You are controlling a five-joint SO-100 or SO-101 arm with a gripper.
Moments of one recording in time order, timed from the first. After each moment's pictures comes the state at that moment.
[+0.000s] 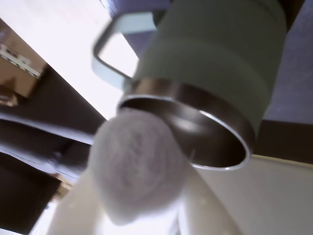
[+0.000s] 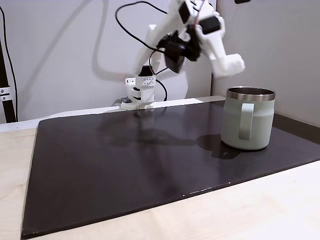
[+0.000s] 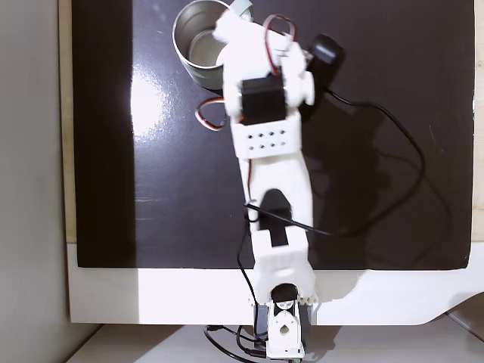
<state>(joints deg) -8.9 49.8 14.9 88.0 31.5</state>
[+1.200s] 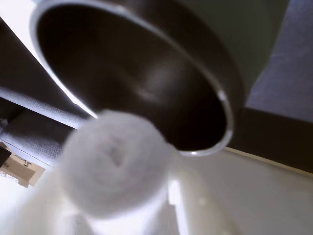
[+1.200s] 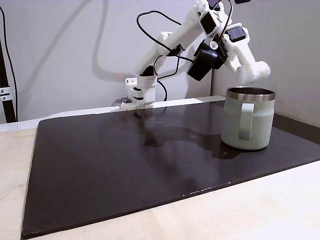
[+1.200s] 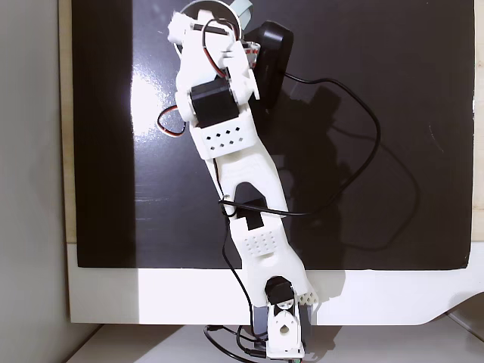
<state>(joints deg) -16.4 41.6 5.7 87.0 27.9</state>
